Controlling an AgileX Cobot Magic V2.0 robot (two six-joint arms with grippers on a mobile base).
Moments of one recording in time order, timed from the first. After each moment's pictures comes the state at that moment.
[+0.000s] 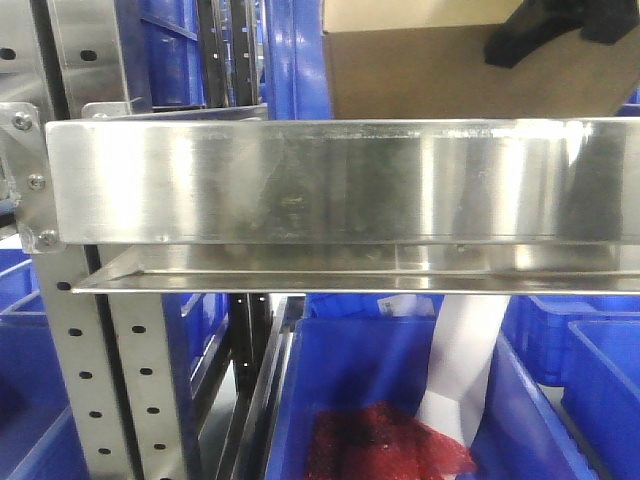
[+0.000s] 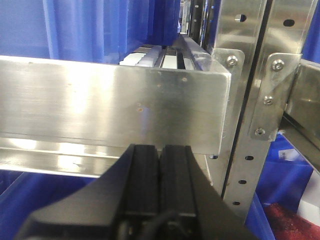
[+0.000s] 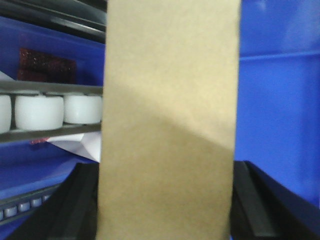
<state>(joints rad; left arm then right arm) -0.02 -0.01 0.03 -0.08 0.12 0.05 0.41 1.37 -1.13 -0.10 0.47 -1.15</state>
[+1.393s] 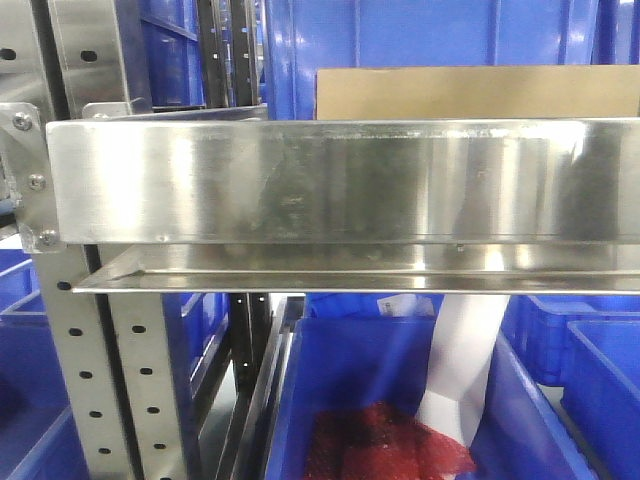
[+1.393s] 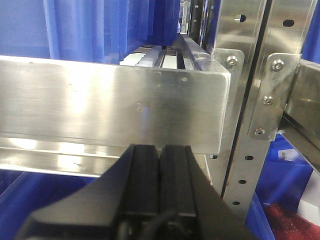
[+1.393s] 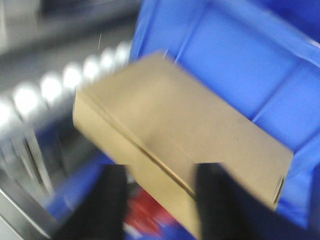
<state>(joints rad) -0.02 -0.01 0.03 -0.08 0.12 0.05 0.41 1.04 -0.99 0.05 0.46 -0.21</state>
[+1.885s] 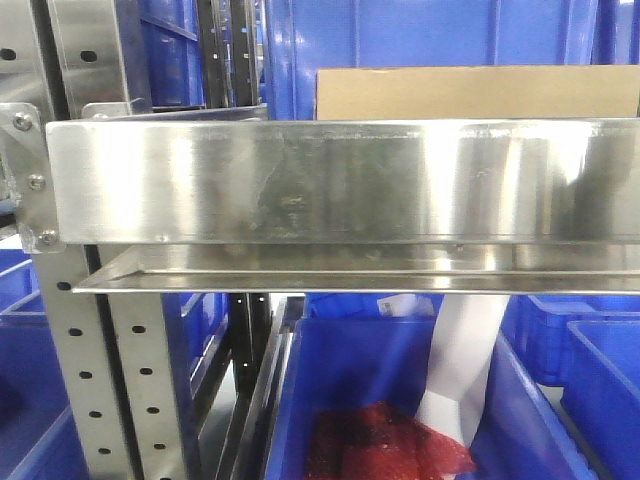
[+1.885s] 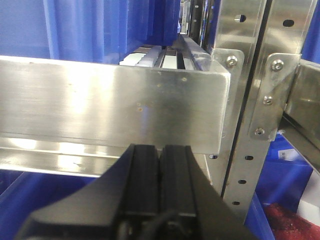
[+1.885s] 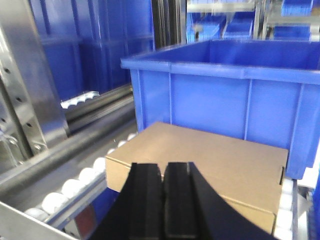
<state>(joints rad) -0.02 -0.01 0.03 -0.08 0.12 0.05 0.41 0.63 -0.61 0.05 0.12 0.10</state>
